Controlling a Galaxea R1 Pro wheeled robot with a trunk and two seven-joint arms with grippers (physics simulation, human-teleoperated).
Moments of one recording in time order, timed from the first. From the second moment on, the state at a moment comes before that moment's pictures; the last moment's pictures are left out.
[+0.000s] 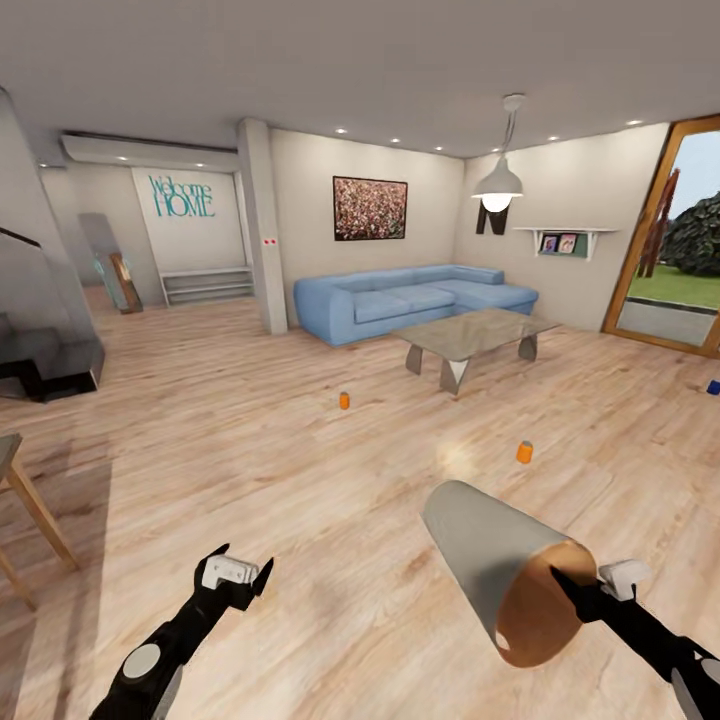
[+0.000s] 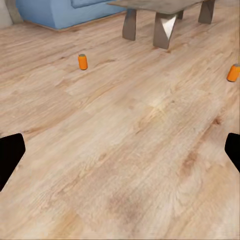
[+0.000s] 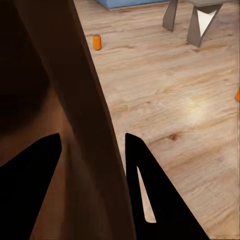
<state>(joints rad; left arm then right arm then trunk) -0.19 0.09 -0.01 -1.11 0.00 -0.09 -0.28 -0.25 -0.29 -0.37 -0.90 -0.02 -0.12 0.64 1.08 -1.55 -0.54</state>
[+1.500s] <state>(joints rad) -0.19 0.08 -0.01 -1.07 -0.01 -0.03 -0.27 -0.23 -0.26 -0.39 -0.83 -0.02 -0.17 0.62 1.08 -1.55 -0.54</state>
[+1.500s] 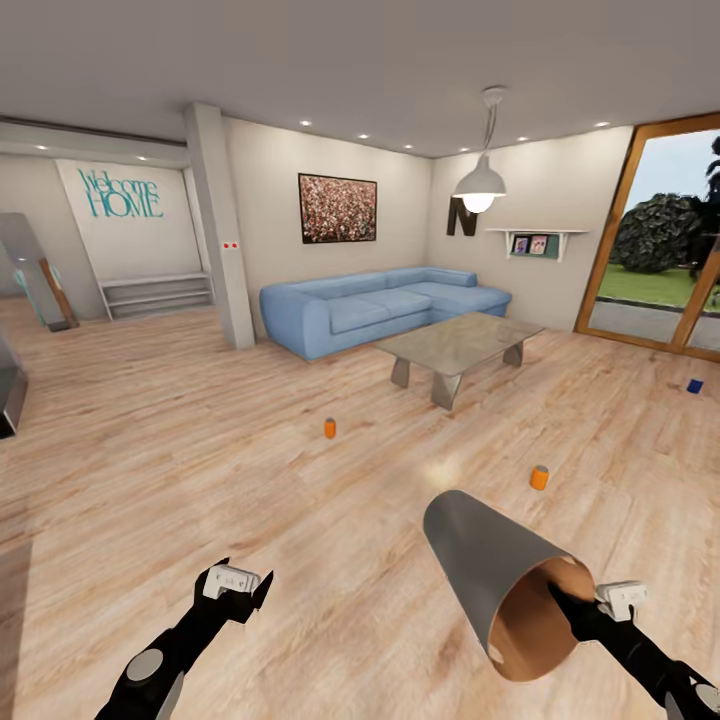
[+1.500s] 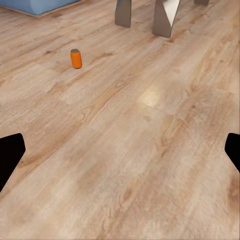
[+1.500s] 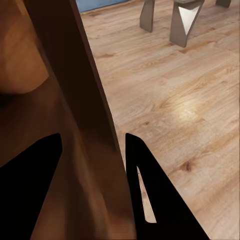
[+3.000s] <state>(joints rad) -0.19 0.08 -0.01 -1.01 -0.01 -0.03 -0.27 -0.23 -0.25 -0.39 -0.82 -0.02 -0.17 0.61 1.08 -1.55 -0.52</state>
